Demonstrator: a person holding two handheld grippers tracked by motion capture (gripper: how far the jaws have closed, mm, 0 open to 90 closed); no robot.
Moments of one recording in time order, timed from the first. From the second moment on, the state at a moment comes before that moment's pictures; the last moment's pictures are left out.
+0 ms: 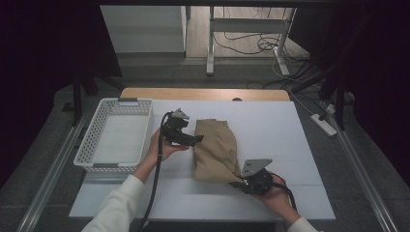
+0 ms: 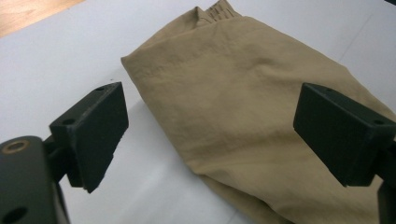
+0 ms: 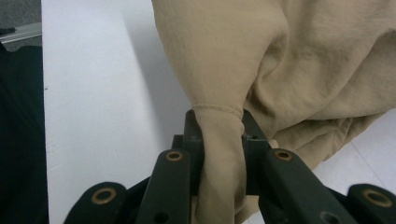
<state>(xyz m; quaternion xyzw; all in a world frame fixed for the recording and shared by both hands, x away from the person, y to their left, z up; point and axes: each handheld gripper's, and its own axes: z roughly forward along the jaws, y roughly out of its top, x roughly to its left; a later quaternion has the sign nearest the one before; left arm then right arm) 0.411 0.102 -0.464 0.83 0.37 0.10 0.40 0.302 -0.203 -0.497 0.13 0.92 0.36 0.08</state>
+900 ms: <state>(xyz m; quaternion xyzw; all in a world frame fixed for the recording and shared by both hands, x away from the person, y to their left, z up) 0.445 0.090 -0.482 0.83 0.38 0.09 0.39 0.301 -0.201 -0.500 0.13 0.92 0.36 0.08</state>
